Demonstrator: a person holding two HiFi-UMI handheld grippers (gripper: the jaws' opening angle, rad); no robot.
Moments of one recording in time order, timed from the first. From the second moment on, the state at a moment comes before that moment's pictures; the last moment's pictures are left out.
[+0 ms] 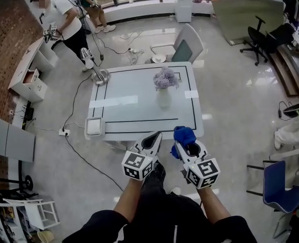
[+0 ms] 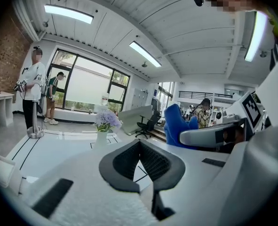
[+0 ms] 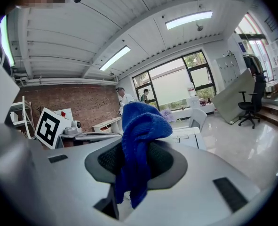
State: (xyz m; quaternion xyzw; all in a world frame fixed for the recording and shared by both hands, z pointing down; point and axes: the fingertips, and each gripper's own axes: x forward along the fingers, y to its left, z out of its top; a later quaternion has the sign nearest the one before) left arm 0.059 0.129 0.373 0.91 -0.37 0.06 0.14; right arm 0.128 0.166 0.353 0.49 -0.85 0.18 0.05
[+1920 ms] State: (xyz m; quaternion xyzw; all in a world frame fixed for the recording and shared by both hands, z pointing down) left arm 0.023 -0.119 0.537 0.89 -0.36 0.14 0.24; right arm 0.163 -0.148 0.543 0.52 -0.78 0.33 0.06
